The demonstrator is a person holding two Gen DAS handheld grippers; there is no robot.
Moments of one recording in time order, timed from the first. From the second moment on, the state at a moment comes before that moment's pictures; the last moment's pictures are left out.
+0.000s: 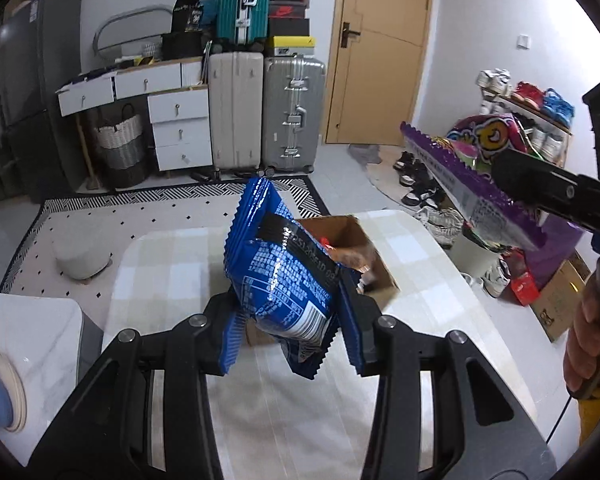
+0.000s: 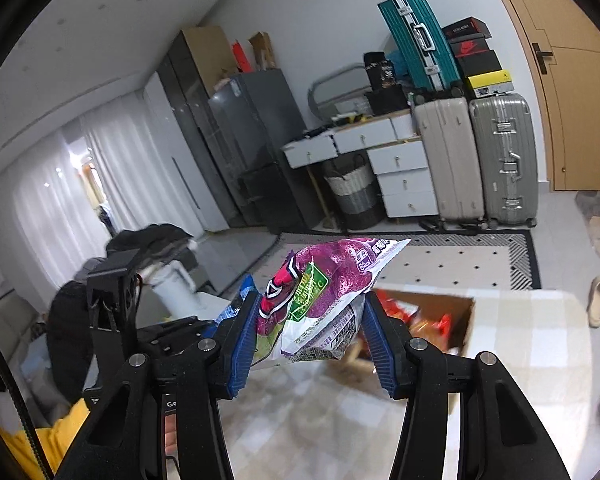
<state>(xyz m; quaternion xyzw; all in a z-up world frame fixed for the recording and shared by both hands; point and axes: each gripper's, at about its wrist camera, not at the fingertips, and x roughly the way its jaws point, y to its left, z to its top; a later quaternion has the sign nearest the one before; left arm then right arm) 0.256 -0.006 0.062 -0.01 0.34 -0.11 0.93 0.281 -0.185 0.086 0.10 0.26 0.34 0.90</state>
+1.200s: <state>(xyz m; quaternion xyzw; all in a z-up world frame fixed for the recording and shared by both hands) 0.515 -0.078 -0.039 0.00 0.43 -0.13 0.90 0.479 -0.181 -0.057 0.06 0.44 0.24 0.86</state>
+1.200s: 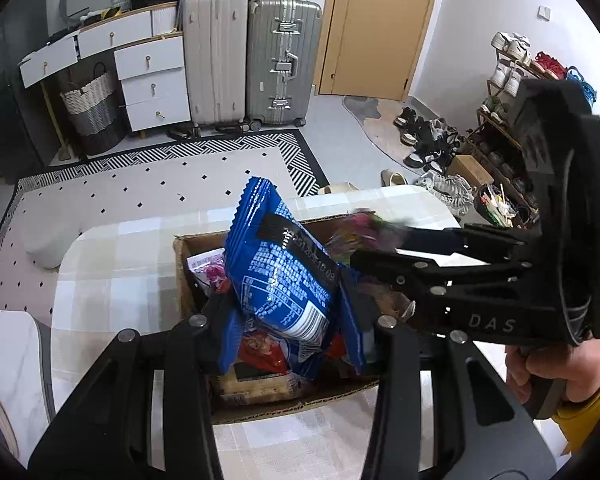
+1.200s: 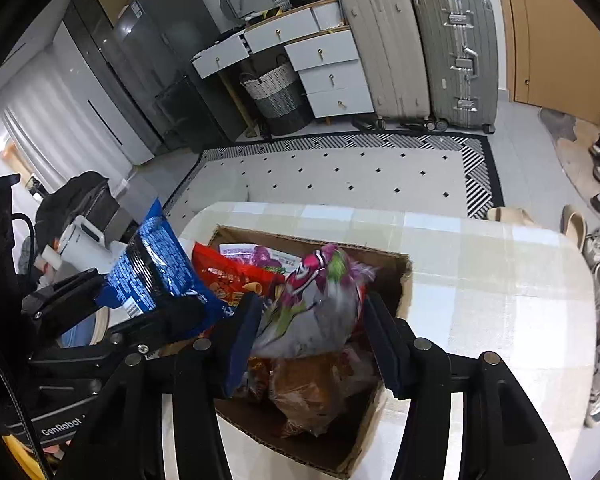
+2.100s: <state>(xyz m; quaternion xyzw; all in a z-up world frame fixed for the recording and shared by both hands) 0.513 -0.093 -0.072 0.02 0.45 -0.13 0.88 0.446 -0.199 -0.030 0.08 0.40 0.25 0.88</state>
